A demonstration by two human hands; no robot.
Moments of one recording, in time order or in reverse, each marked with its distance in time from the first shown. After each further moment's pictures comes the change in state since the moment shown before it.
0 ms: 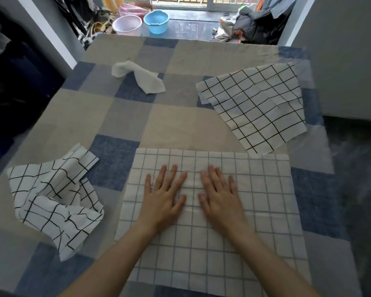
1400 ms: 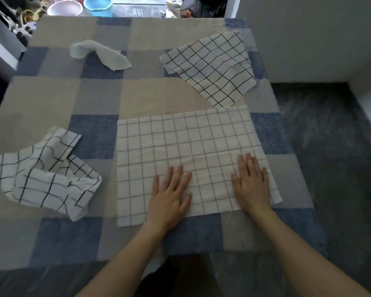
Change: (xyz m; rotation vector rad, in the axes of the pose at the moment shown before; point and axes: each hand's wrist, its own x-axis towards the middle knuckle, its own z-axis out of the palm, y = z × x) left_hand -0.118 0.037 0.023 -0.021 -0.073 0.234; right_hand -0.162 0.041 0.004 -0.032 0.062 0.546
